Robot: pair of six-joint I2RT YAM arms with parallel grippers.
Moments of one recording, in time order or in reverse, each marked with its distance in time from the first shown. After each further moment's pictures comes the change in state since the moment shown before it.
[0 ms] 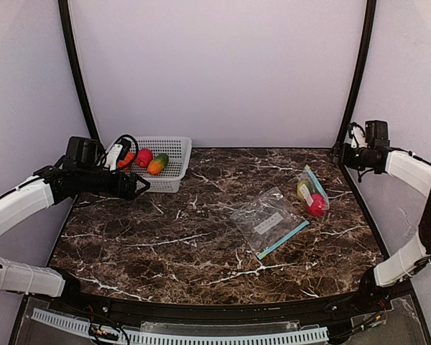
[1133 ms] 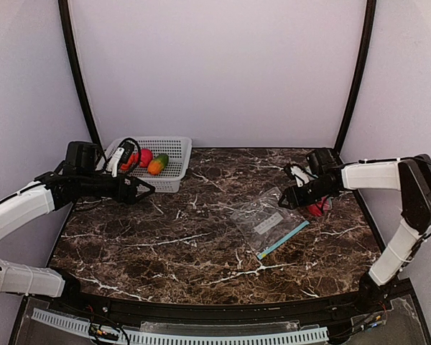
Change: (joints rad) left arm 0.000 -0.020 -0.065 0.090 0.195 -0.029; right arm 0.420 0.176 -0.102 -0.073 -0.076 -0.125
